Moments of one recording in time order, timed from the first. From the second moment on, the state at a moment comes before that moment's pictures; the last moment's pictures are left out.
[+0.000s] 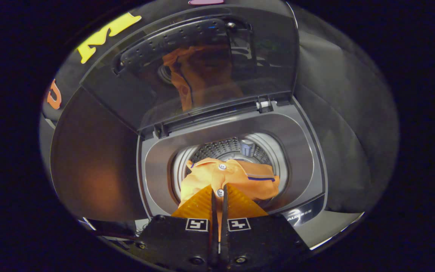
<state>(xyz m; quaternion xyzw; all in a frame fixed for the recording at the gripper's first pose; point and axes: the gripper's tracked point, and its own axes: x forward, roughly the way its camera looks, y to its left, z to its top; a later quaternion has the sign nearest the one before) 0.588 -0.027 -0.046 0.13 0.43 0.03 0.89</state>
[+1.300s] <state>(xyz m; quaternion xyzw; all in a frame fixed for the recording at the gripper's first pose) 0.582 -0.025 -0.051 0.07 0.44 0.03 0.90</state>
